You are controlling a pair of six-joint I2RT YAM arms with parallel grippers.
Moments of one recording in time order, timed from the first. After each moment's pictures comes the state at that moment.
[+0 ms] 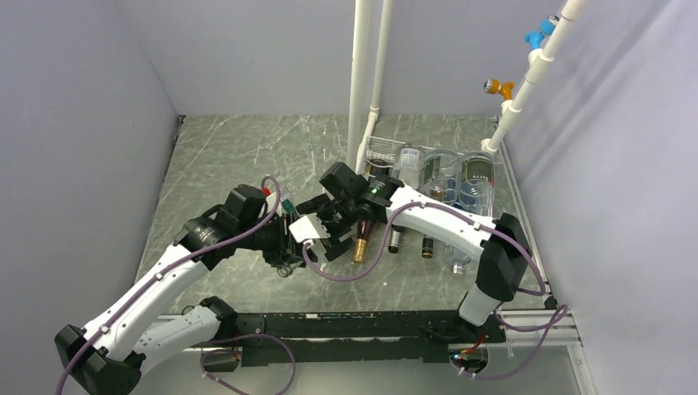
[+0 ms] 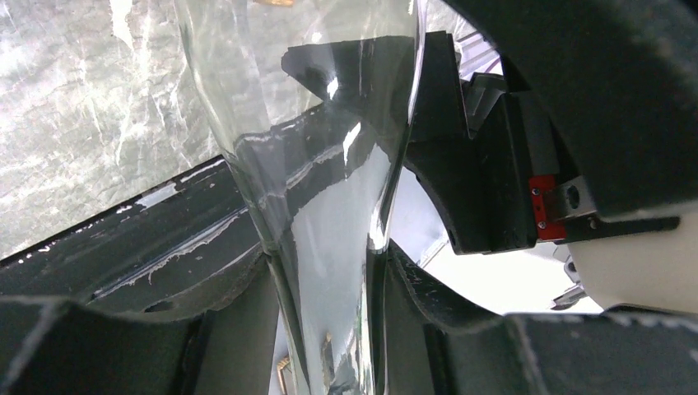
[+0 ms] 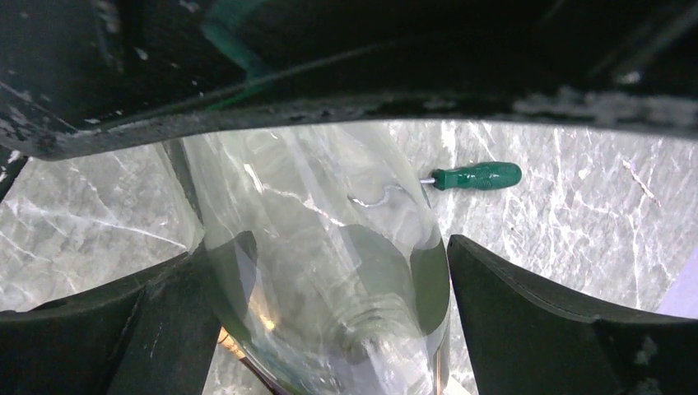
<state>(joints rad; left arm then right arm) -0.62 0.89 0.90 -0.81 0.53 -0.88 0.96 1.66 1.45 -0.77 -0.50 -1.18</state>
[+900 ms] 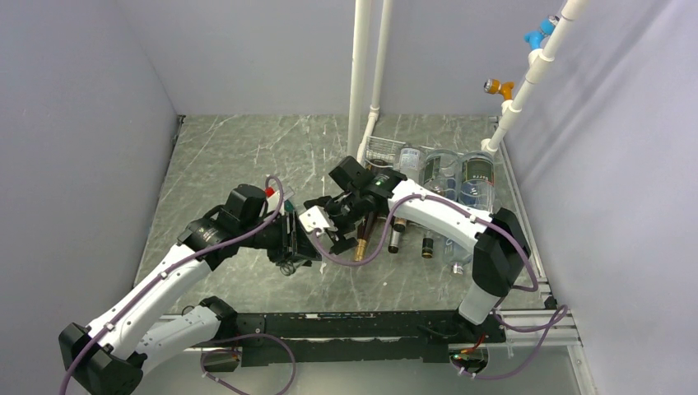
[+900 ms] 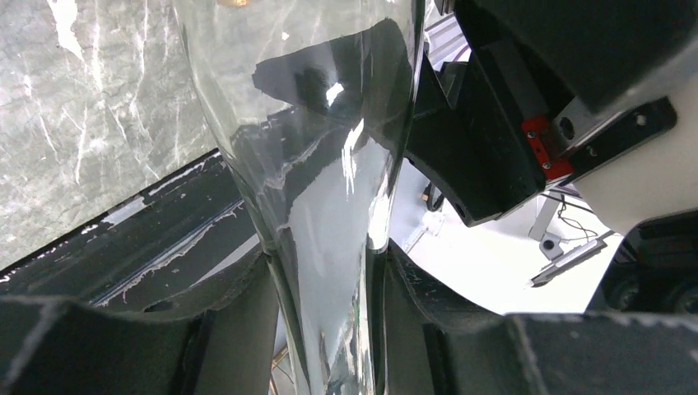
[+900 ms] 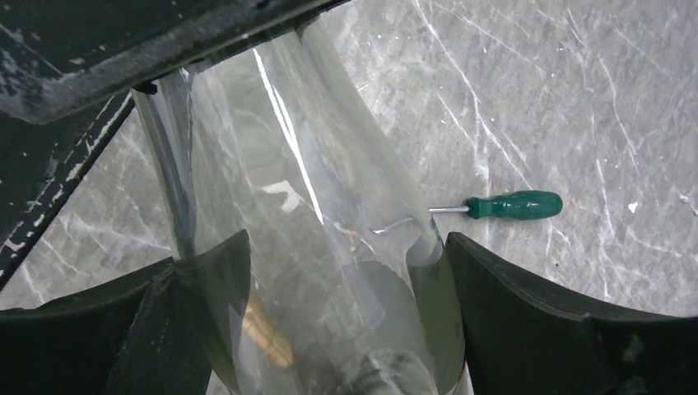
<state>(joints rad) -0.59 0.90 0.85 -0.70 0.62 -0.90 0.87 1.68 1.41 -0.75 -0.72 -1.18</state>
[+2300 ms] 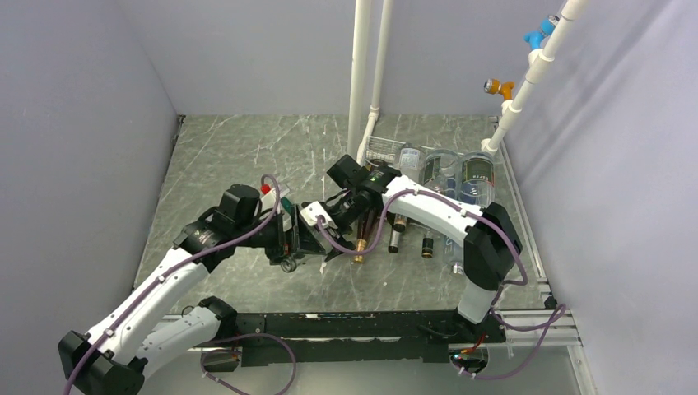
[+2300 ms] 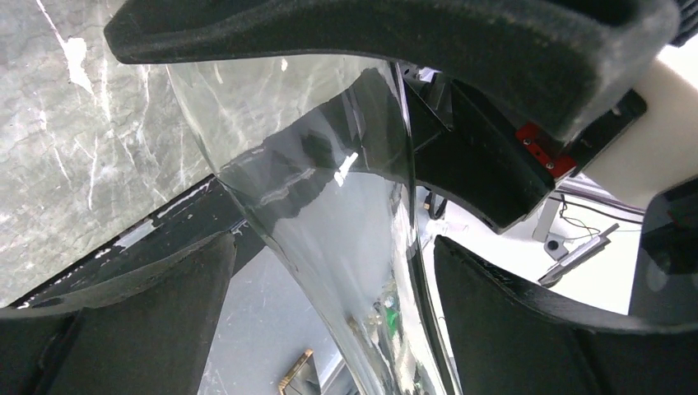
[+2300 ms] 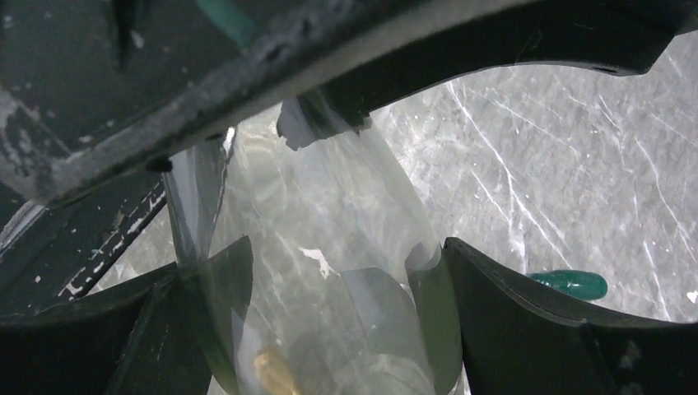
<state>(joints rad) -0.56 0.87 0.82 -0.65 0.65 -0.86 0.85 1.74 1.44 -0.80 -0.94 -1.20</state>
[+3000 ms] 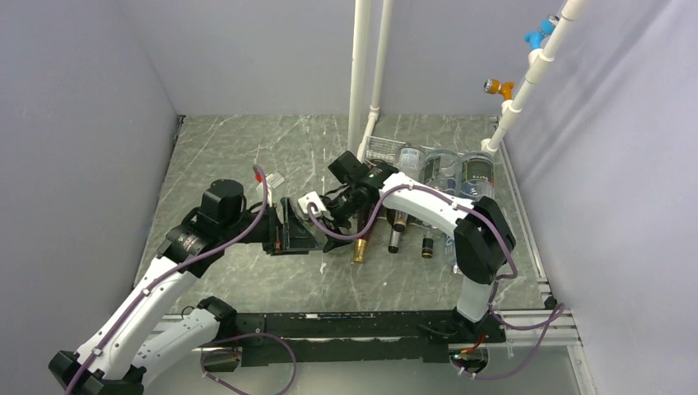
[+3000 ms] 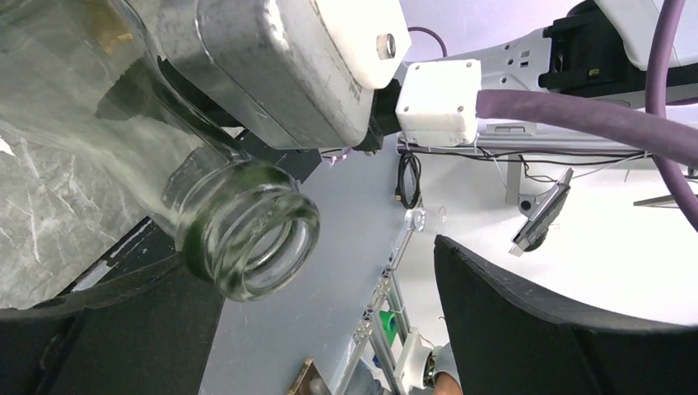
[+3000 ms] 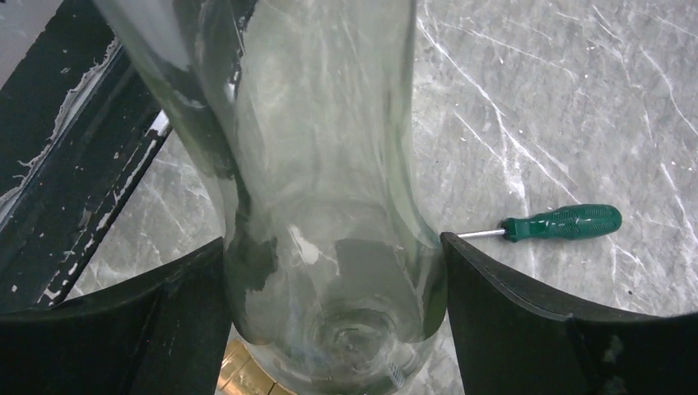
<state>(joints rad) -0.52 0.80 0.89 -0.59 0.76 -0.84 0.81 1.80 1.44 -0.72 -0.89 -1.08</state>
